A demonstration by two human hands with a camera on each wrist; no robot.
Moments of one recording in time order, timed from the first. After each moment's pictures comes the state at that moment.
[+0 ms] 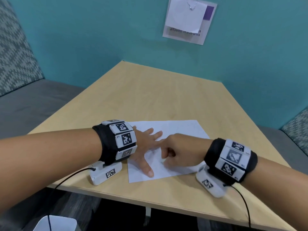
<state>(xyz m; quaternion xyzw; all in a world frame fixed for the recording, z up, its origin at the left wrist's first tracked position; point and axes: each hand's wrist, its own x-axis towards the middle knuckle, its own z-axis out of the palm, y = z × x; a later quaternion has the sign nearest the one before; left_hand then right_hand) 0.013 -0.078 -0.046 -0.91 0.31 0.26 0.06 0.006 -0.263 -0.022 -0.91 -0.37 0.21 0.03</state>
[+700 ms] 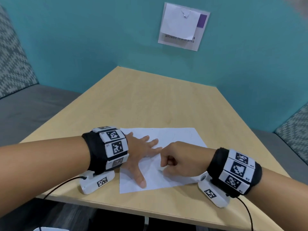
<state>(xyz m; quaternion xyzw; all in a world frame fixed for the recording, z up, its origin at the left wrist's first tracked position) 0.006 -0.075 -0.035 -0.90 0.32 0.28 0.07 -0.001 -0.274 -0.020 -0.91 -0.35 0.20 0.09</state>
